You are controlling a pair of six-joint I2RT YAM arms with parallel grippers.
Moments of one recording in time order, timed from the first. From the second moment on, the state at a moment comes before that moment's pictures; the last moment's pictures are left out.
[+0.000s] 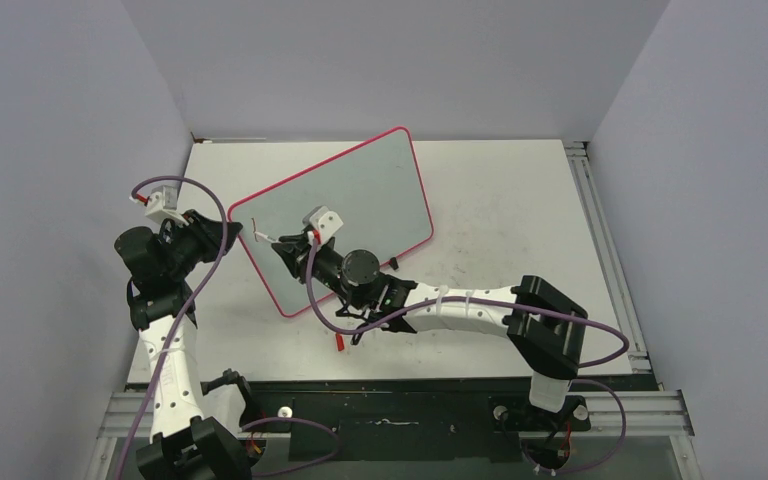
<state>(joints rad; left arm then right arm) 0.42 0.88 0.70 -0.07 0.73 -0.45 1.18 1.79 1.20 0.73 0.23 0.10</state>
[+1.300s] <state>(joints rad) 0.42 0.88 0.70 -0.07 0.73 -0.45 1.18 1.91 1.34 0.74 0.28 0.06</state>
